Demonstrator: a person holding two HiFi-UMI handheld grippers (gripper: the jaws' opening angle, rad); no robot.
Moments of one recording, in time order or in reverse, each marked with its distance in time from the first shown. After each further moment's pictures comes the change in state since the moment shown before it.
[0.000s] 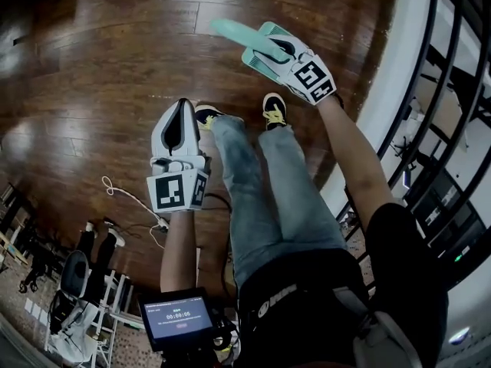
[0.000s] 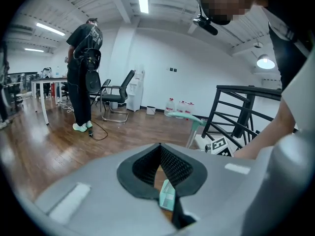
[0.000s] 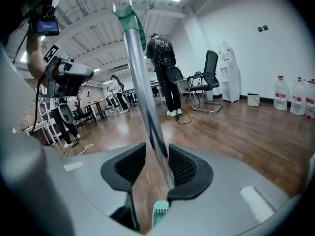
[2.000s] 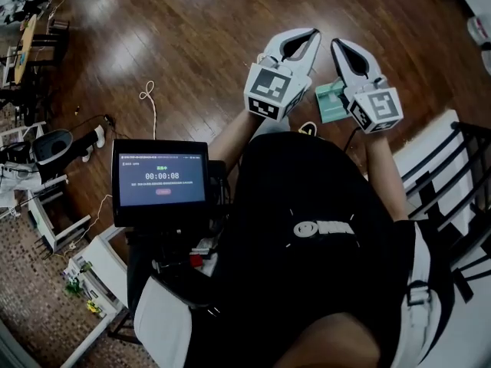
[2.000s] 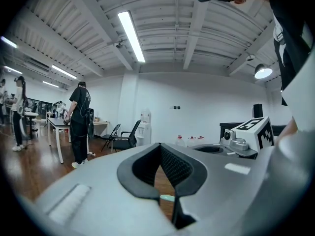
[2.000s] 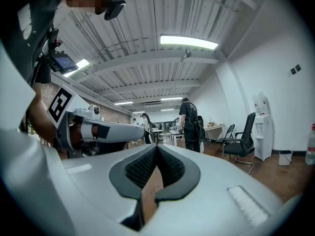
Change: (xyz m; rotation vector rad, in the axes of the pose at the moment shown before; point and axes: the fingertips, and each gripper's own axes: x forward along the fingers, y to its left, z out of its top) left arm -0.152 -0.051 0.292 0.066 -0.350 0.159; right arm -0.162 0.212 0.434 -0.192 -0.395 0.261
